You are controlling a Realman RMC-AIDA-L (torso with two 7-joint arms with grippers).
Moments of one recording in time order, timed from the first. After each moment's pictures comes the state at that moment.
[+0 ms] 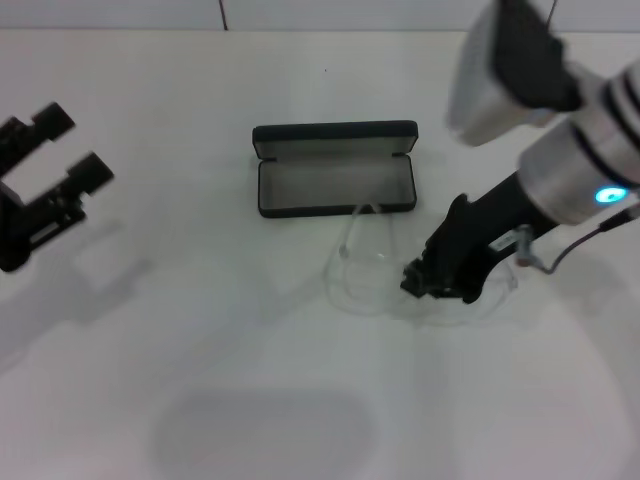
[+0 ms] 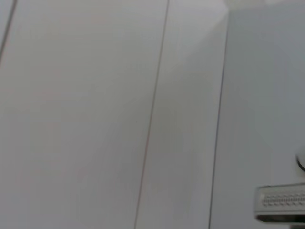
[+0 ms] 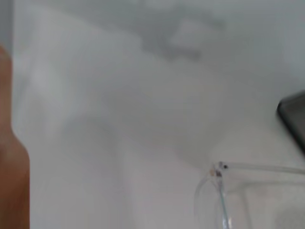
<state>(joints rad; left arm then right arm) -0.13 -2.05 0.74 0.66 1.32 1.86 -1.16 0.74 2.02 -1.59 -1.29 -2.21 -1.52 2.31</state>
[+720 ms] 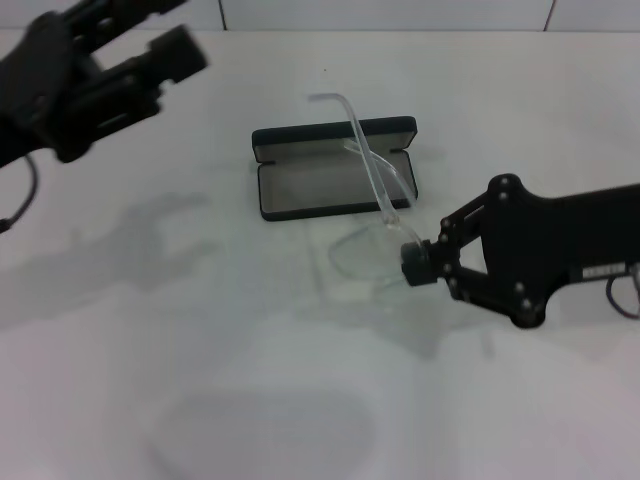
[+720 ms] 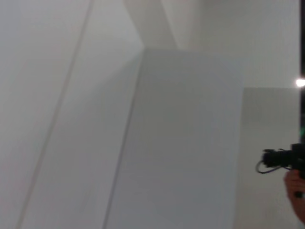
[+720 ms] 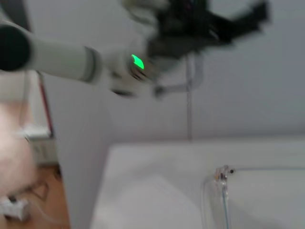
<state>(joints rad) -0.30 -2.09 0.84 0.88 1.24 1.91 -1.49 0.37 2.02 -1.34 -1.26 -1.59 -1.62 1.53</state>
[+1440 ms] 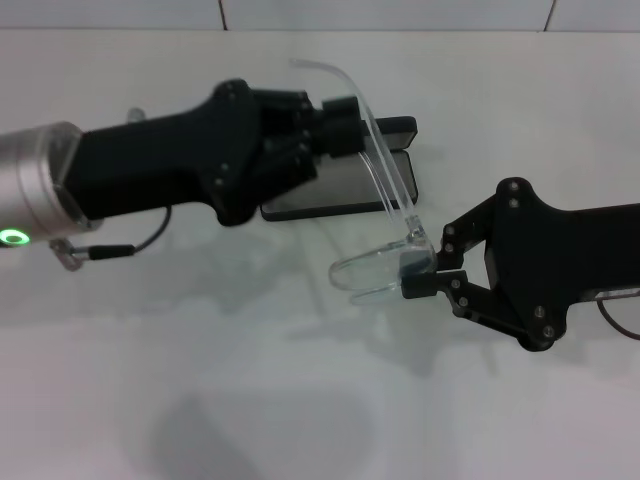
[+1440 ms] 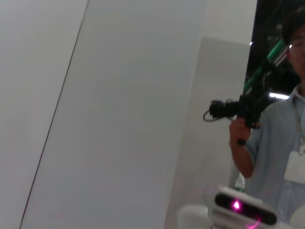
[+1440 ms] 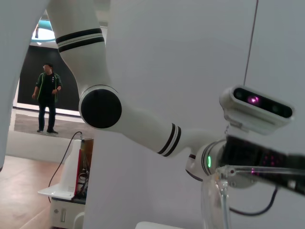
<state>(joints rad) -0.44 -2.09 1.04 0.80 1.36 1.85 -1.49 0.40 2.02 -1.34 -1.01 -1.39 -1.74 1.16</state>
